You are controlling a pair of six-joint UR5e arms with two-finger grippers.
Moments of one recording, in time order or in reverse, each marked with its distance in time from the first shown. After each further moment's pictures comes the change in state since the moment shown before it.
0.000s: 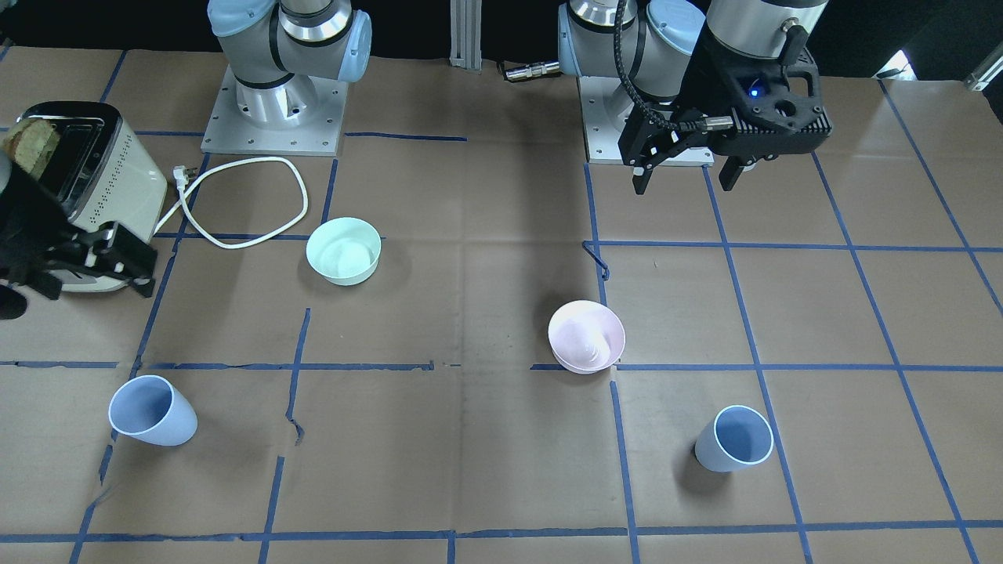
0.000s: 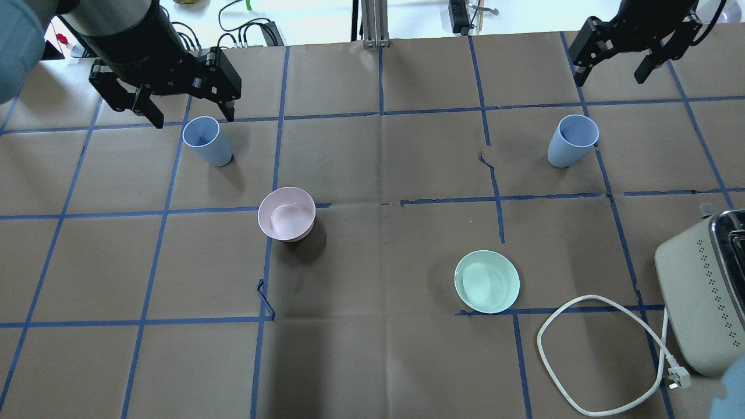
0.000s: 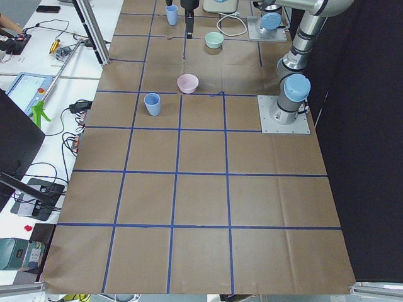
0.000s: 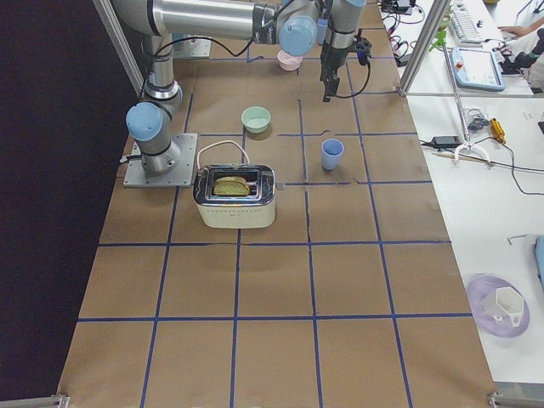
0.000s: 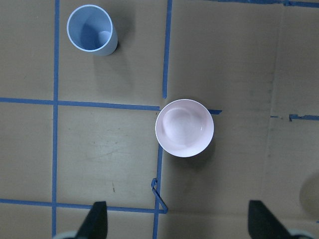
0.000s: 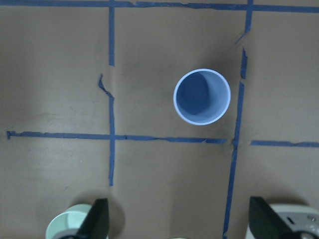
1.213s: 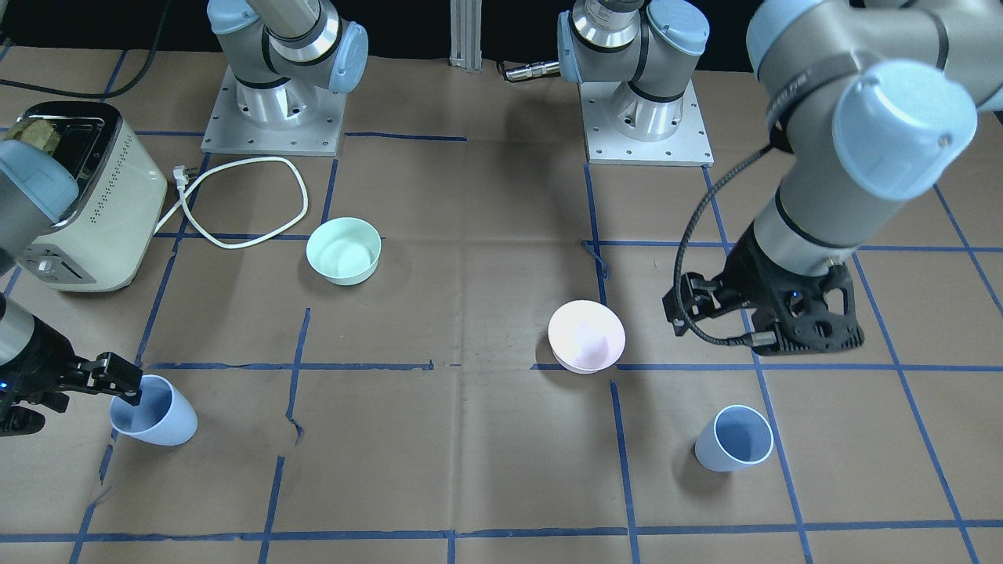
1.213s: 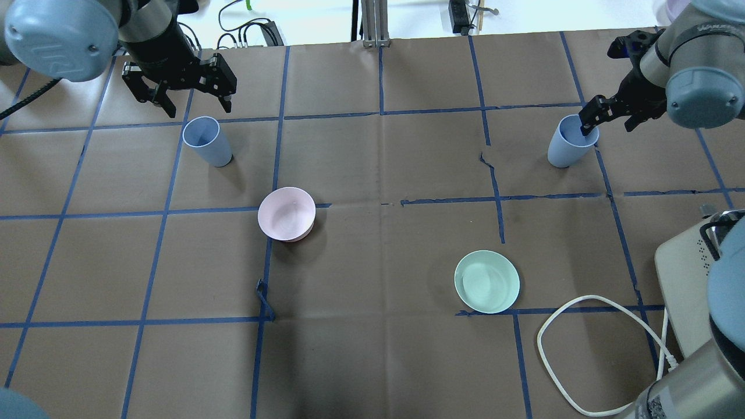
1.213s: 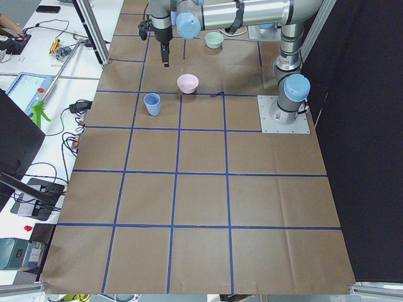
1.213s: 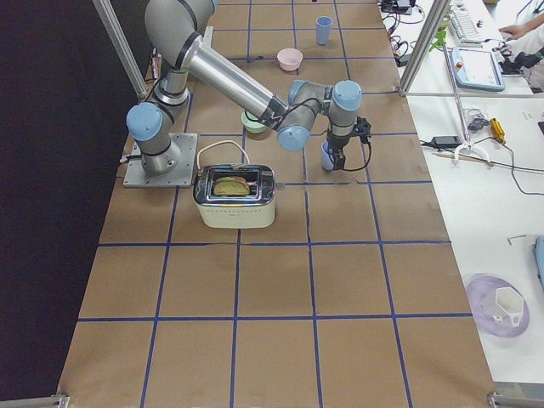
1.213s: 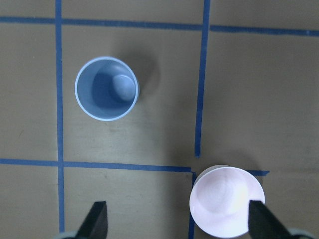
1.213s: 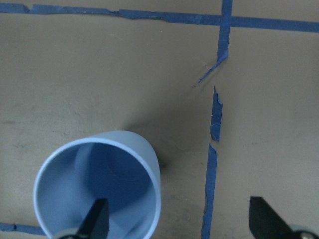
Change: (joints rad) left arm 0.115 -0.289 0.021 0.235 -0.004 0.135; right arm -0.121 0.182 0.281 -0.540 0.062 -0.141
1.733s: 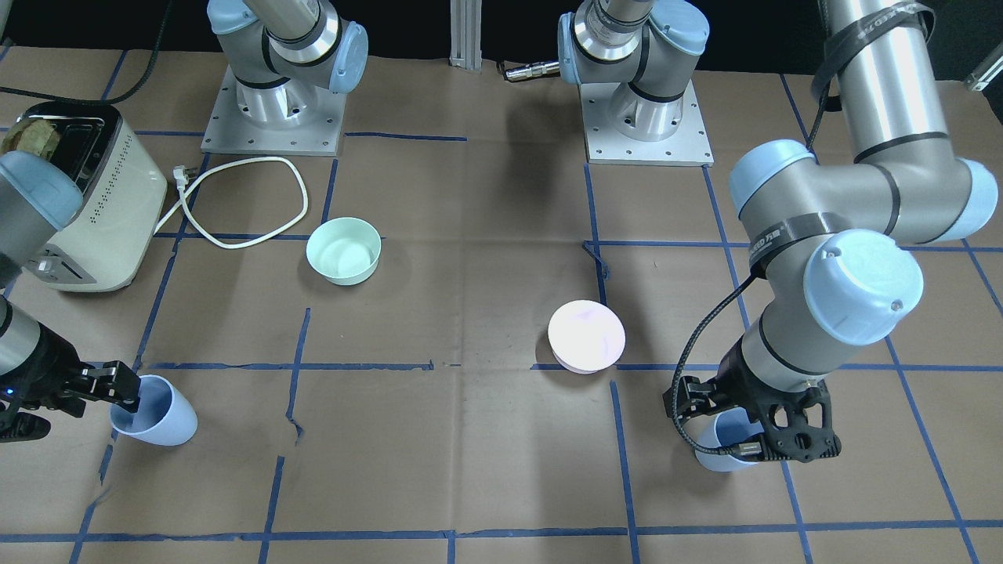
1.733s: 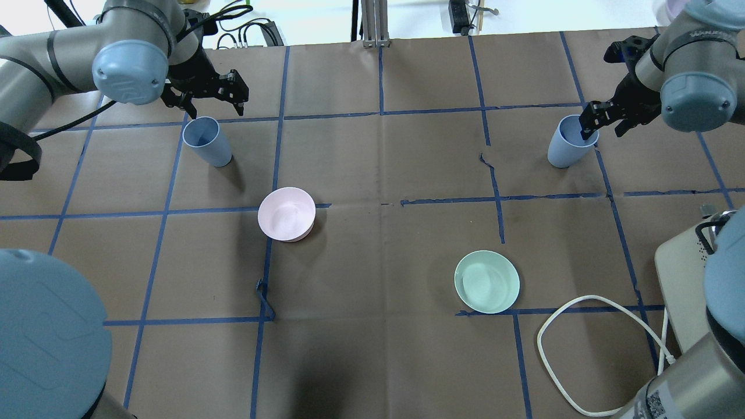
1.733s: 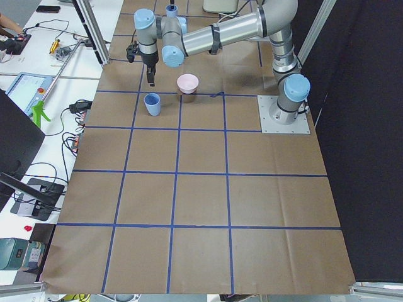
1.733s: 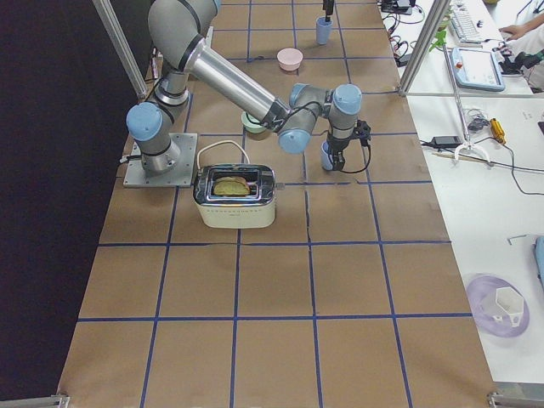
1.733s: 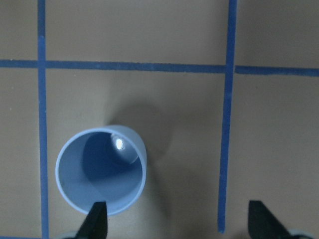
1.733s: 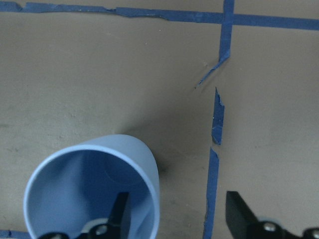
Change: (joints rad) left arm 0.014 -0.171 -0.028 0.243 0.003 0.027; right arm 0.001 0.009 0.001 -0.013 -0.001 0.004
